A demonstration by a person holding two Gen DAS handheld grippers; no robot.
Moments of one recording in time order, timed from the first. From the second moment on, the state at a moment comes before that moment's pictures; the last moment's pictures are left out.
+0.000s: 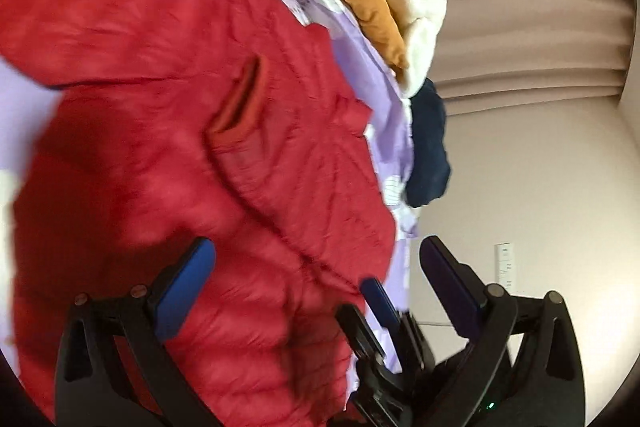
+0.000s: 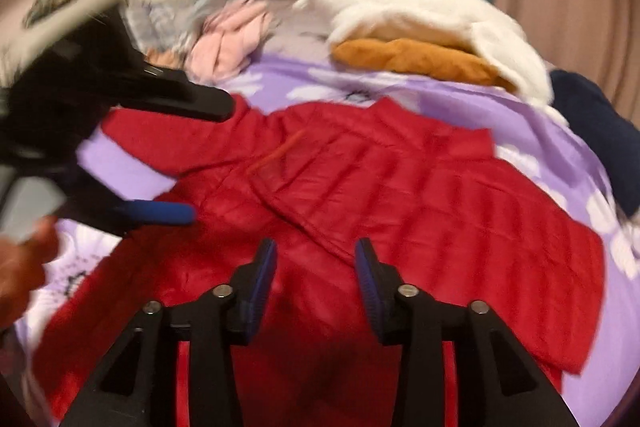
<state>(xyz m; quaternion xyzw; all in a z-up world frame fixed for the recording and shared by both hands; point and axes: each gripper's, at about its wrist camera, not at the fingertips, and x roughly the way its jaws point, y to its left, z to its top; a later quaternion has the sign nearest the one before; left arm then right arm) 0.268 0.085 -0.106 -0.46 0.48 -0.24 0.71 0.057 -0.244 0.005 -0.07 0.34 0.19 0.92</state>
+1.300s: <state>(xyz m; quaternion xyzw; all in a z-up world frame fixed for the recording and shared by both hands) 0.194 0.312 -0.136 -0.53 0.38 0.03 0.76 0.042 -0.344 -0.021 0.07 0.39 0.06 0.92</state>
